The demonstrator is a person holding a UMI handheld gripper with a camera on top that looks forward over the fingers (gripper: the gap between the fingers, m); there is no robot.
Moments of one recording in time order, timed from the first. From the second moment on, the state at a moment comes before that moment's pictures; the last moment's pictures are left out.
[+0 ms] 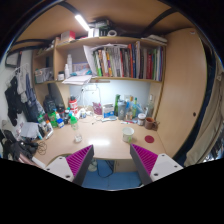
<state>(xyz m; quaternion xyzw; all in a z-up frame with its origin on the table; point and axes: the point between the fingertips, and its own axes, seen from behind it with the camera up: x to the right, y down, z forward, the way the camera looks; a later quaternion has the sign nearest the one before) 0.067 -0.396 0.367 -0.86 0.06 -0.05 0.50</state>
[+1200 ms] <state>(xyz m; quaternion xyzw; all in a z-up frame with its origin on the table) -0.144 -0.082 0.117 -0.82 -0.02 0.03 0.57</state>
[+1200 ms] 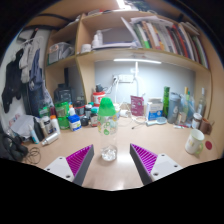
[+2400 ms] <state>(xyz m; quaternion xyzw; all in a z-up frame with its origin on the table) 0.079 0.043 0.179 -0.63 0.46 0.42 0.46</state>
